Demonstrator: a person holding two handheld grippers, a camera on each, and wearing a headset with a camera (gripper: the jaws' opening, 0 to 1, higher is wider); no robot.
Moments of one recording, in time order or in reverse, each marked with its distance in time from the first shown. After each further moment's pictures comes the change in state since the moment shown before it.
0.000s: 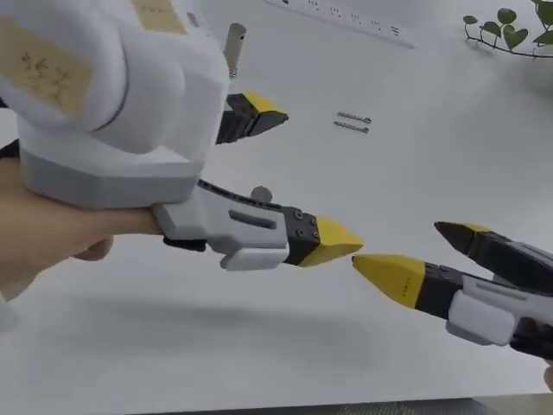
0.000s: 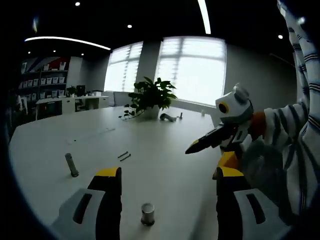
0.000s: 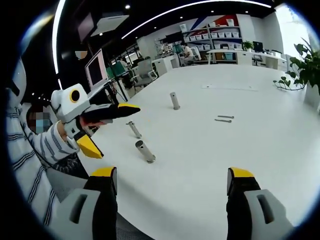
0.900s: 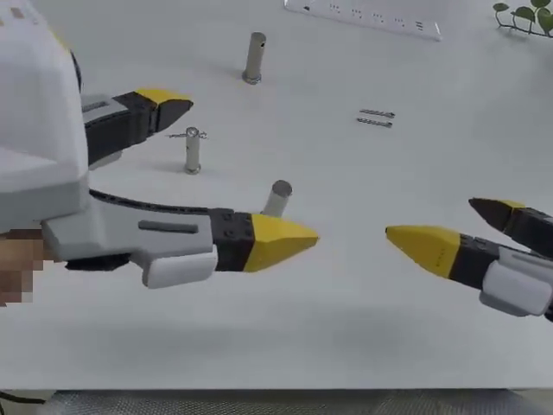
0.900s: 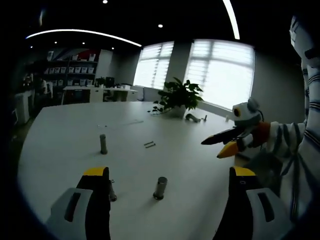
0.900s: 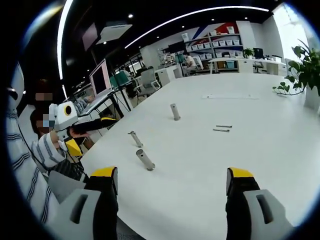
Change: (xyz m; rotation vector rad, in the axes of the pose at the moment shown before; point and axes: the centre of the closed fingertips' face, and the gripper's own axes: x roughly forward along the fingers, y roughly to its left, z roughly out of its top) left arm -0.068 0.013 -0.014 -0.126 0.013 0.242; right arm -0.014 -0.007 0.011 -0.002 -0.094 0.031
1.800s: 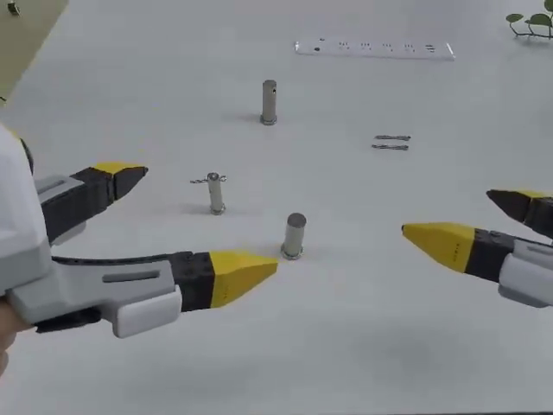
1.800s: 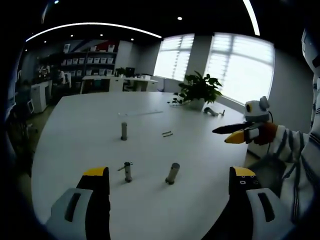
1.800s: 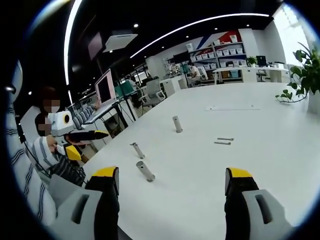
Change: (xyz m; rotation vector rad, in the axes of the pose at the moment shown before) left arm -0.030 0.008 -0.005 -0.059 0.084 0.167; right arm 0.001 -0.009 0.021 -0.009 -0.100 0.050
